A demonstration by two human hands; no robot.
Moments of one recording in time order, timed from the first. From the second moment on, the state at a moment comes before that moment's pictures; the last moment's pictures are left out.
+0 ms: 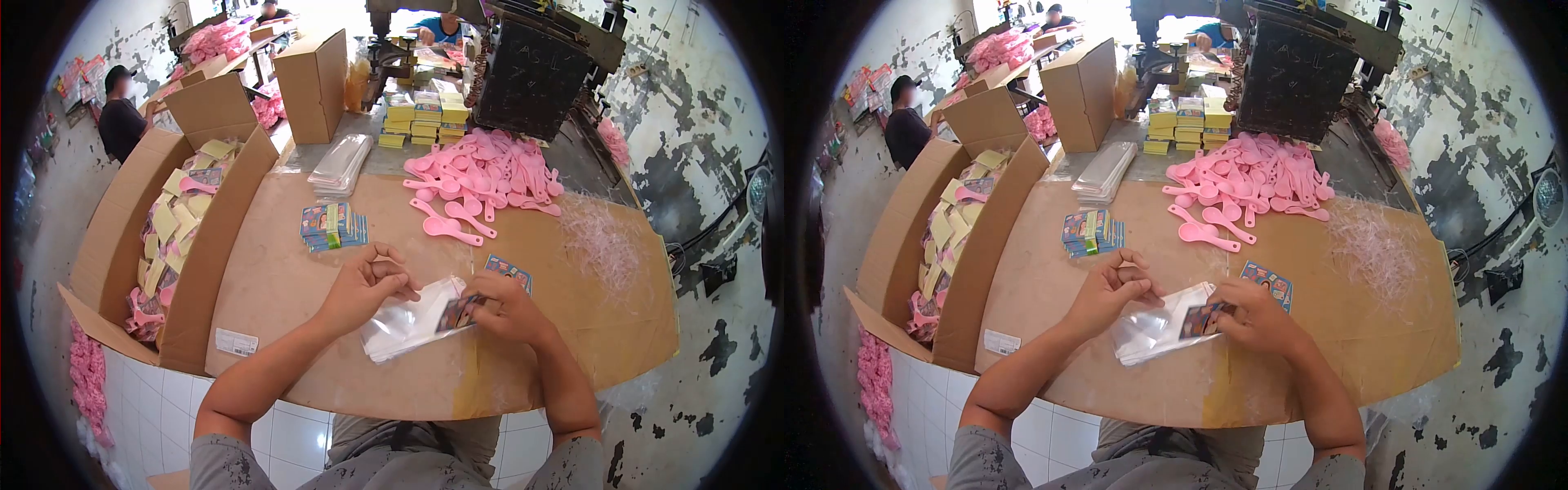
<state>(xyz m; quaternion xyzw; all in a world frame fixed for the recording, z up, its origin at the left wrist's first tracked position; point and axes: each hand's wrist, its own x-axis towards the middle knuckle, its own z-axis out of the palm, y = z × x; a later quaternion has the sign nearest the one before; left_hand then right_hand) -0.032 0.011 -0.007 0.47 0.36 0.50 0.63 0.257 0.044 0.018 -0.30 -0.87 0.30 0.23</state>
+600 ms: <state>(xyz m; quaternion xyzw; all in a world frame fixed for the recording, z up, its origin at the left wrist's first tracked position) -0.011 -0.009 -0.006 0.64 0.40 0.38 0.54 0.242 0.034 0.016 -0.31 -0.81 0.36 0.34</state>
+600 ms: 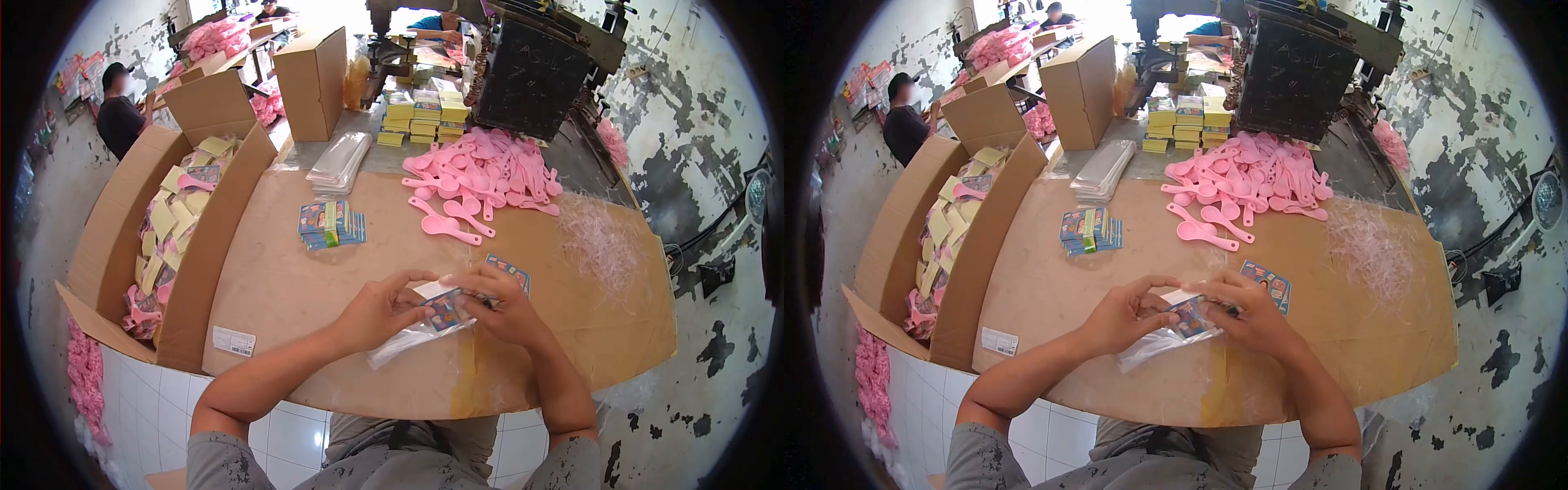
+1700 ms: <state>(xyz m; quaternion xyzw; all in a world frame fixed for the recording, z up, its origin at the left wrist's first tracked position) -0.021 -0.001 -0.012 0.53 0.40 0.46 0.59 0.257 0.062 0.044 -0.34 -0.79 0.32 0.40</state>
